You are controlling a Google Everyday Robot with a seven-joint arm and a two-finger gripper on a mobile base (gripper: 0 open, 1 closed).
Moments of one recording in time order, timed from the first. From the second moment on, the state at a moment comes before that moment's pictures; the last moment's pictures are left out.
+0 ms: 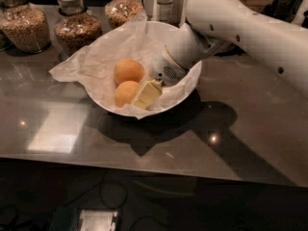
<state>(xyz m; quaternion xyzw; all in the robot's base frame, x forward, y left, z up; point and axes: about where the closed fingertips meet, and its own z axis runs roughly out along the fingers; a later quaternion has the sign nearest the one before) 0.542 0.037 0.843 -0.60 0.72 0.27 0.20</state>
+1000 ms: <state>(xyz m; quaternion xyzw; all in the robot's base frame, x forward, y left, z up) 0.537 0.049 0.838 -0.62 0.71 0.27 0.19</state>
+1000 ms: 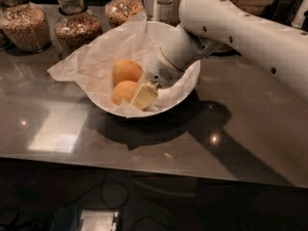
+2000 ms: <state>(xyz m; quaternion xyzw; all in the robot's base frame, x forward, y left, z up) 0.498 -0.035 0.948 -0.64 0.66 0.23 0.33</state>
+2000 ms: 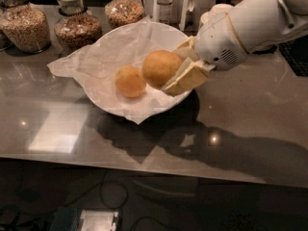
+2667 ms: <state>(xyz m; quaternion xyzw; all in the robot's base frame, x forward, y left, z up) 0.428 -0.051 1.002 -0.71 0.55 0.23 0.38</state>
